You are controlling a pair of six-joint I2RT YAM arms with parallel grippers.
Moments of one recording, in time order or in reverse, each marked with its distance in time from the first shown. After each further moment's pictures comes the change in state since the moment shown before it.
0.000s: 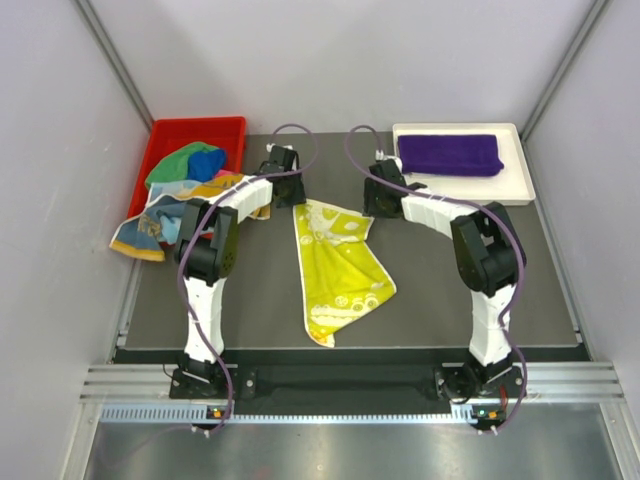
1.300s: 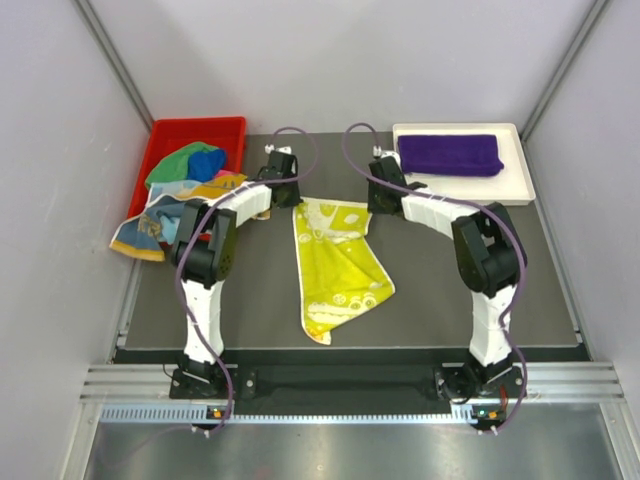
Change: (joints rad) left arm -0.001 -0.014 -0.068 0.116 -0.043 0.021; right arm 0.003 0.006 0.003 0.044 0.014 -0.040
